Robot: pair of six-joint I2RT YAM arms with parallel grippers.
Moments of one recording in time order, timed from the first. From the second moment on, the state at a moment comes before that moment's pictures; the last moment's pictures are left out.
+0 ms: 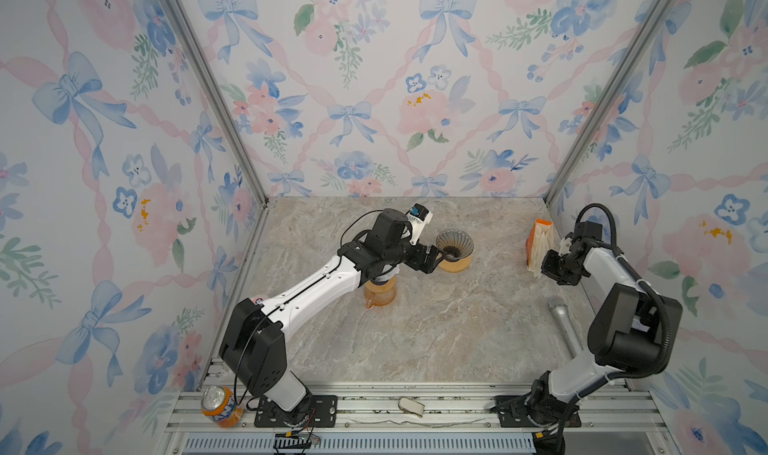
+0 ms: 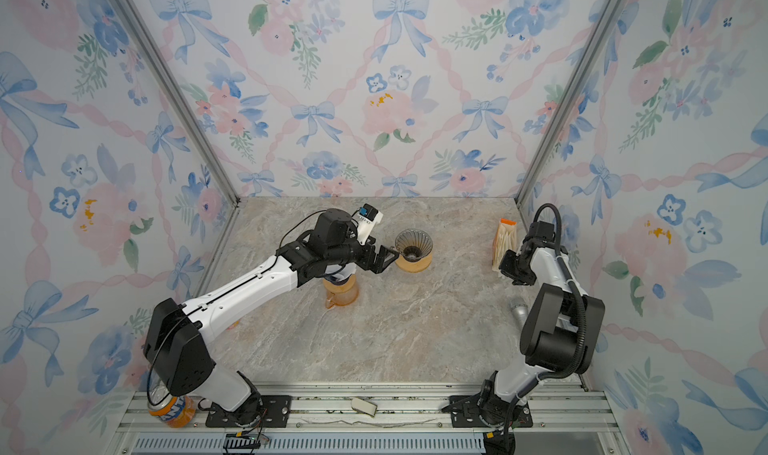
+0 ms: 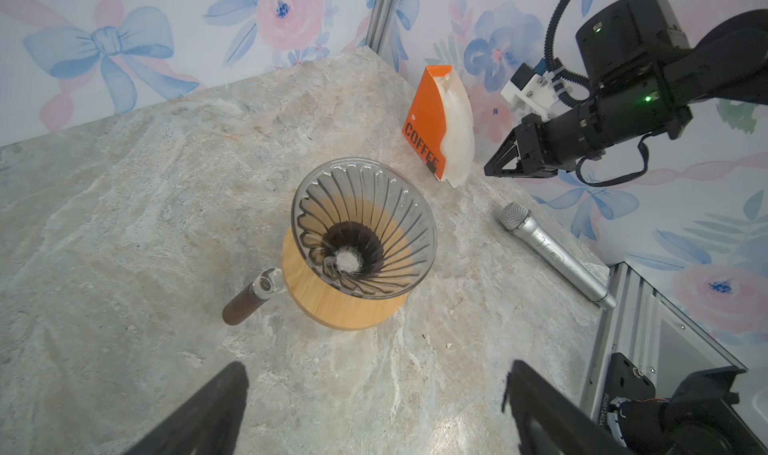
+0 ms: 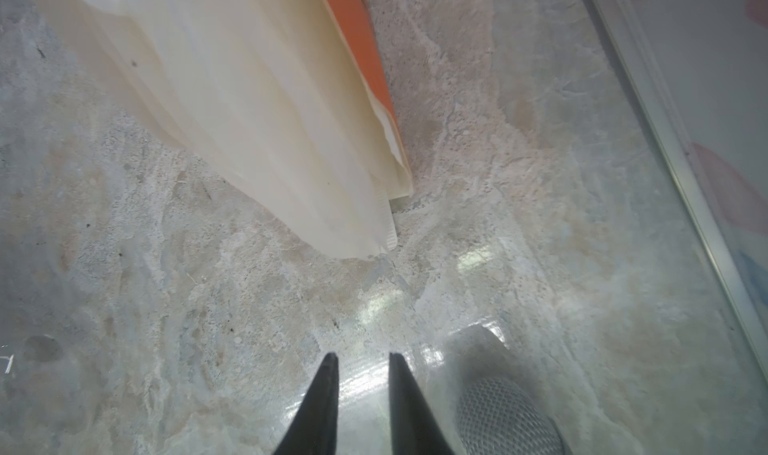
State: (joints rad) left arm -0.70 1.57 1.32 -0.28 0.26 -0.19; right arm -0.35 1.67 1.20 -0.72 -0.12 0.17
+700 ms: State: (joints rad) left arm -0.70 1.61 1.35 -0.28 0.27 -0.21; right arm -0.38 1.78 1.27 -0.71 -0.10 0.14
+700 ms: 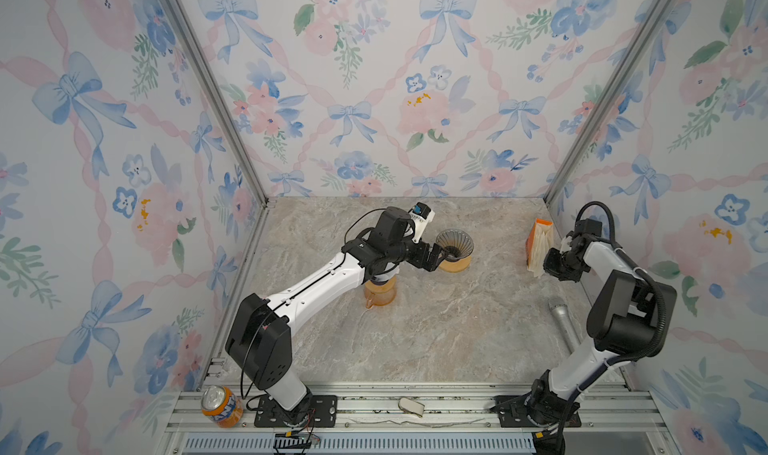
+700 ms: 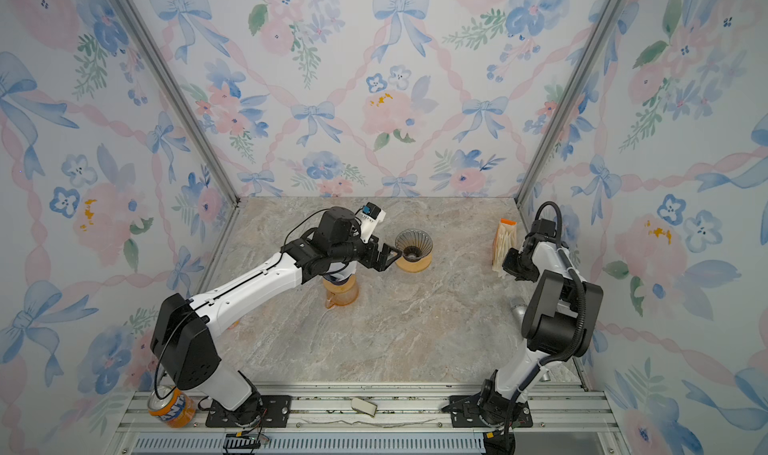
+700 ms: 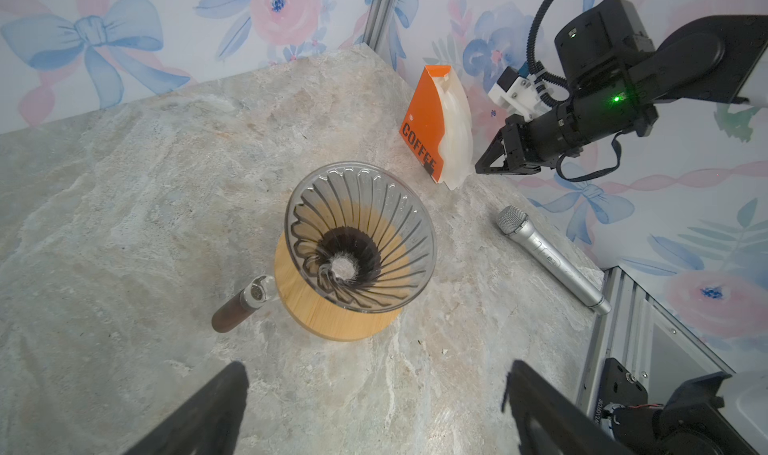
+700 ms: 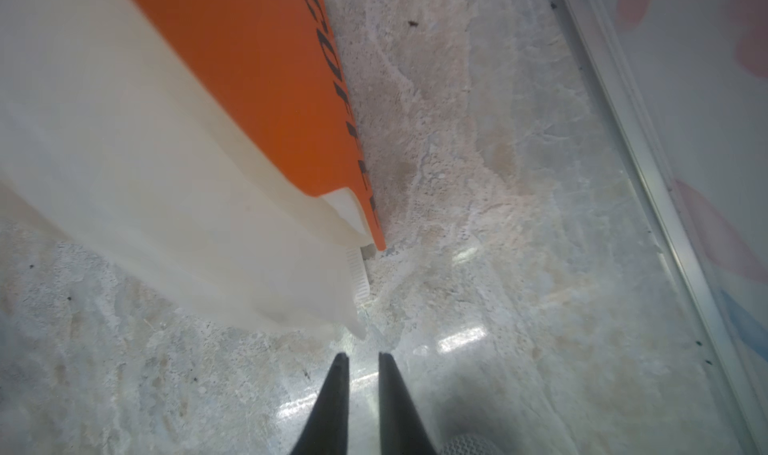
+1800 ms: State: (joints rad) left arm -0.70 1.64 1.39 -0.27 0.29 -0.24; right arm -0.38 1.86 1.33 -0.71 -0.15 0.13
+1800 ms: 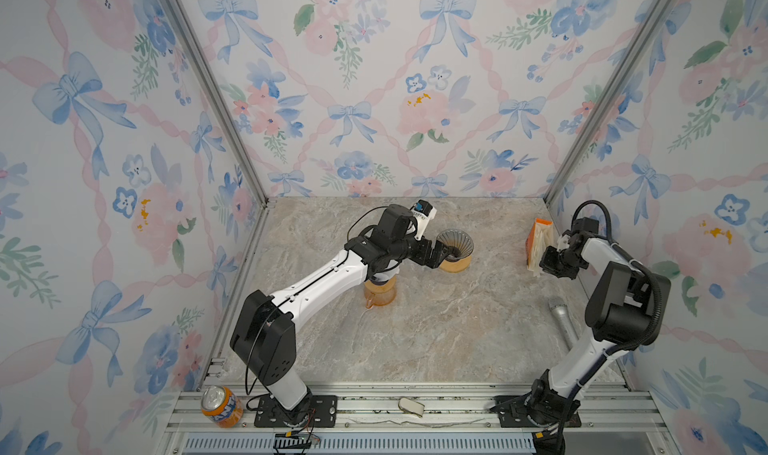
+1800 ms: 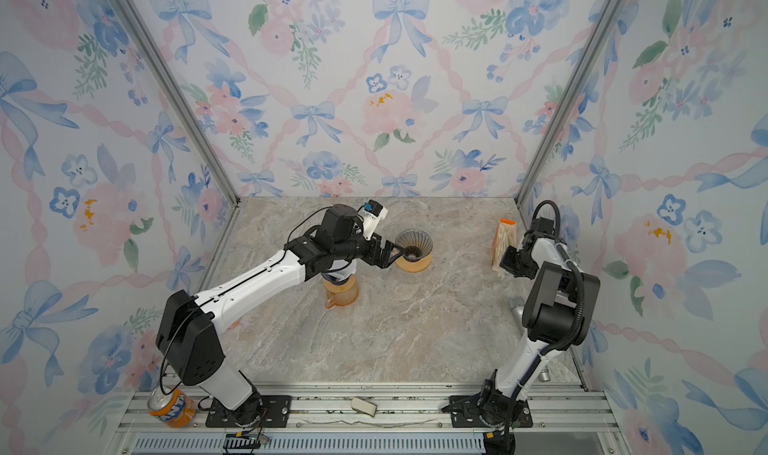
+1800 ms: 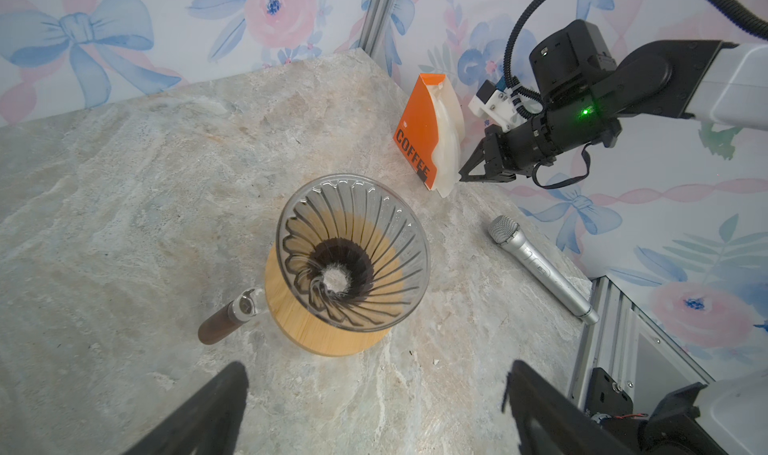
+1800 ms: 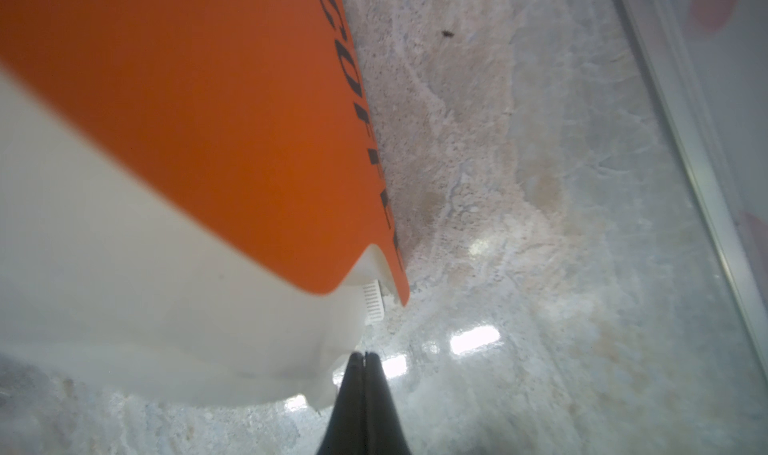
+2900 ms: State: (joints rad) left arm -0.70 1.66 1.41 -0.27 0.30 -0.24; right arm -0.34 1.79 1.36 -0.77 -0.15 0.11
